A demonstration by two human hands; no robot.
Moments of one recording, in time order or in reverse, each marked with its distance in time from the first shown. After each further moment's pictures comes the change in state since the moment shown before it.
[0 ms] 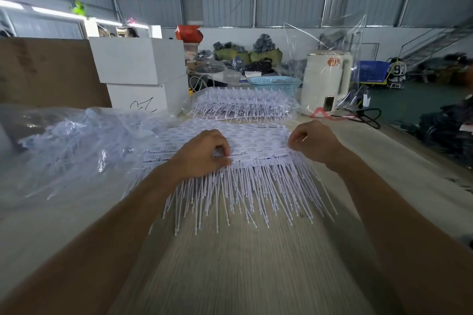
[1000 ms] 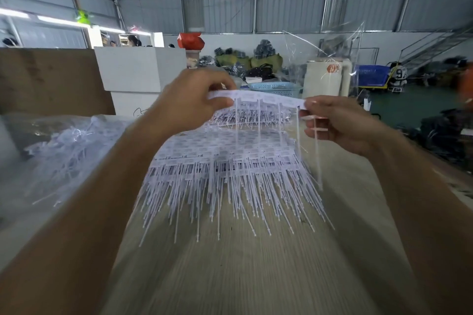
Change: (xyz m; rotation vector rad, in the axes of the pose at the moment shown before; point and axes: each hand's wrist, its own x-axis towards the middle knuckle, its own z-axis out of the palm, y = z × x) left_hand 0.005 0.089 -0.118 0.120 0.307 0.099; right_hand -0.001 -0.013 -0.068 0.975 -0.154 0.164
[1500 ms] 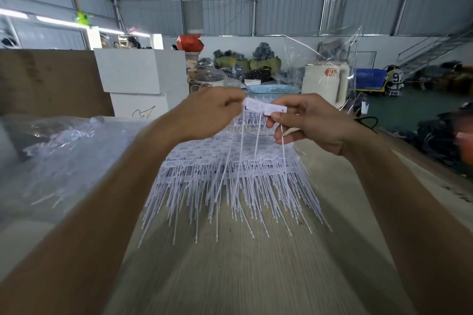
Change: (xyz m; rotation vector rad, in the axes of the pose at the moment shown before) left_hand -0.002 0.017 0.011 -0.067 -0.212 -0.064; right_hand -0.012 -0.015 0.044 -0.226 -0.325 -0.227
